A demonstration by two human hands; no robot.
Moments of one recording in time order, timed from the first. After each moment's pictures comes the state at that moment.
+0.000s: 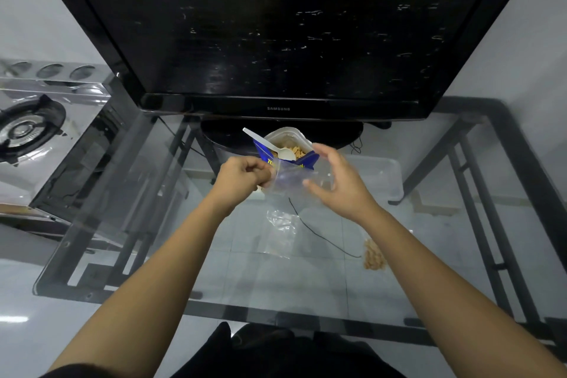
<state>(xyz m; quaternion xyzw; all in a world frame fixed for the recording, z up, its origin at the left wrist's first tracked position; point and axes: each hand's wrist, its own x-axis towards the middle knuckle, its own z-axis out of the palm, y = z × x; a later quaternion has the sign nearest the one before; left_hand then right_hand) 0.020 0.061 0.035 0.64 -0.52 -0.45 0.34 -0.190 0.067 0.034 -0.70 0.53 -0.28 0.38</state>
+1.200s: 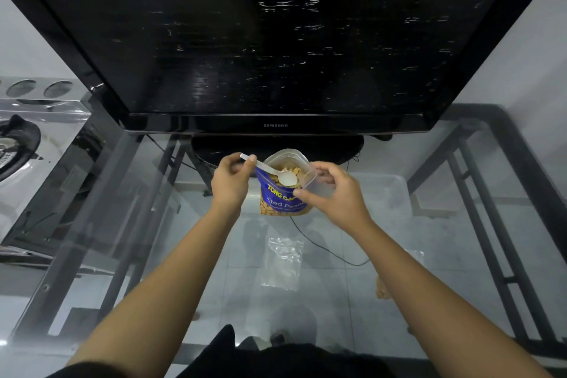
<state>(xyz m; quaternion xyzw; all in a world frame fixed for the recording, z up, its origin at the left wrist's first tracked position) 0.029 -0.005 0.006 0.71 -0.36 -0.42 0.44 -0.168 0.023 0.012 -0.61 0.59 -0.35 0.40</state>
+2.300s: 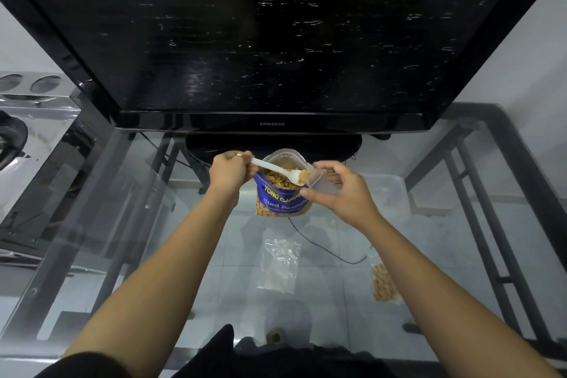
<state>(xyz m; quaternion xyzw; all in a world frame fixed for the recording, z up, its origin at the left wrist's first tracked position) 0.027 -0.040 0.003 0.68 -0.27 -0.50 0.45 -0.185 0.011 0.012 -0.60 0.60 -0.33 0.41</state>
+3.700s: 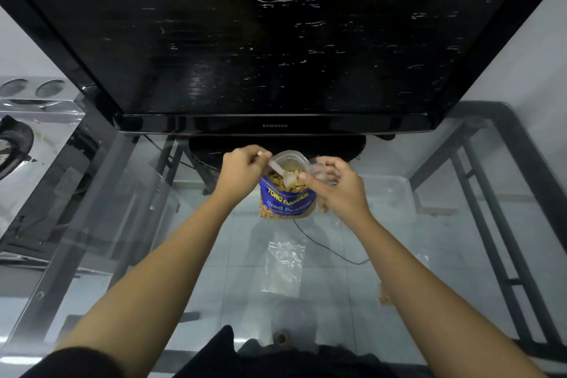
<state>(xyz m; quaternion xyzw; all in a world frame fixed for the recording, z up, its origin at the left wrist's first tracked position) 0.027 -0.037 0.019 0.64 -0.64 -0.30 0.31 -0.166 0.001 0.002 -0.49 0.61 -0.41 0.46</state>
